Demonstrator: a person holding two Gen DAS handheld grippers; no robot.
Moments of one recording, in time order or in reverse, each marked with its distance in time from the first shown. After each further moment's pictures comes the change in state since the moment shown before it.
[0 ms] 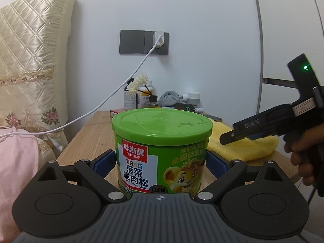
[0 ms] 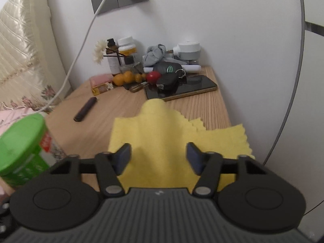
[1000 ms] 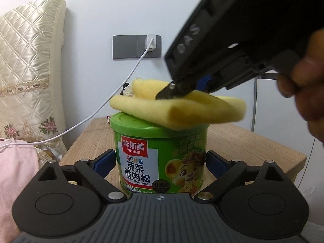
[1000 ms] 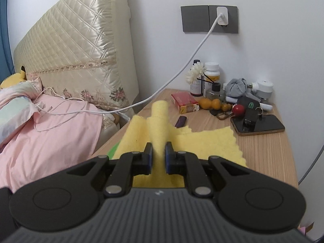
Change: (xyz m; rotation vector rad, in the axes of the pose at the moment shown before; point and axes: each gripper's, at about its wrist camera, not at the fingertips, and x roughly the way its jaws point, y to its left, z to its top) left arm 0.005 0.001 -0.006 0.062 -0.026 -0.006; right arm -0.058 0.132 0.032 -0.167 -0.029 0.227
